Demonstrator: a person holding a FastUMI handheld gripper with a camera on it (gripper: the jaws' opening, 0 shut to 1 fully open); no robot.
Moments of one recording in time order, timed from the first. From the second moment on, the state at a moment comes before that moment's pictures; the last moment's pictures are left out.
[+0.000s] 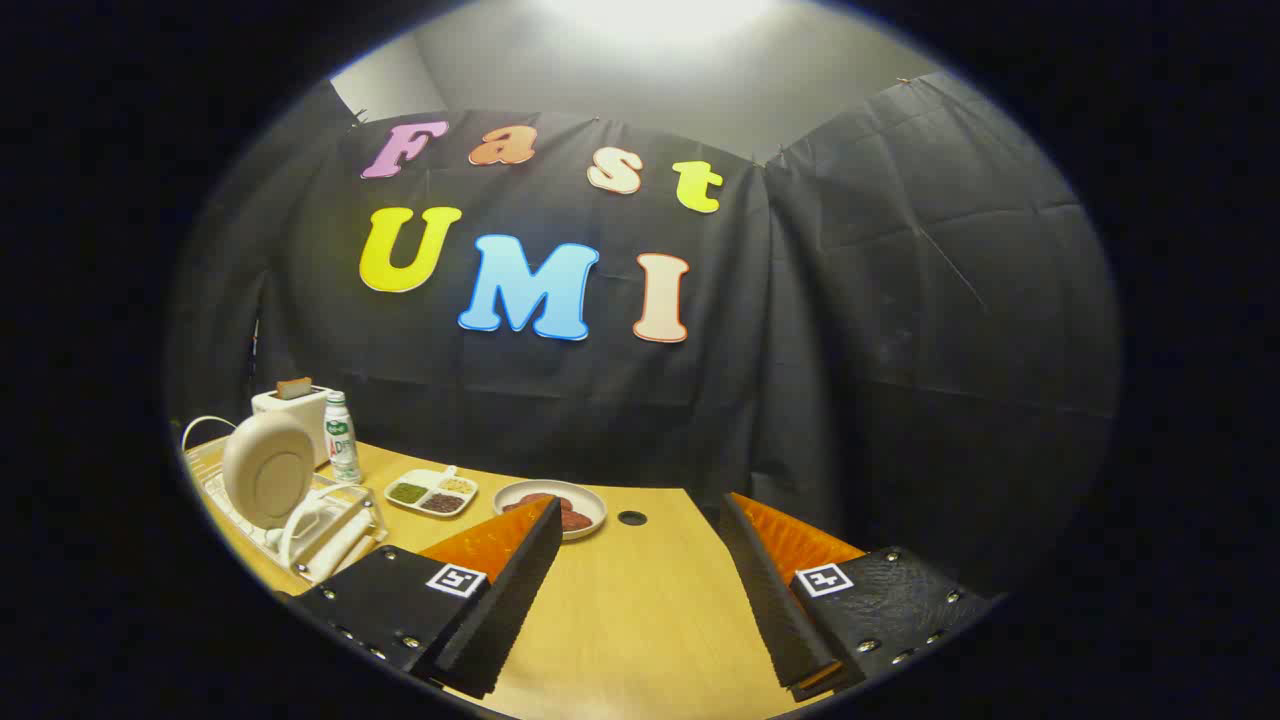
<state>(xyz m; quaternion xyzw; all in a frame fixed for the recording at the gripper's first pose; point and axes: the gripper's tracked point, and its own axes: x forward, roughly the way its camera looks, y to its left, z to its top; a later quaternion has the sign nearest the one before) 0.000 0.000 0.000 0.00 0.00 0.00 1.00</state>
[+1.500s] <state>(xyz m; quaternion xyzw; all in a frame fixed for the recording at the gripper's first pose) -0.068 0.307 0.060 0.00 0.04 0.11 0.99</state>
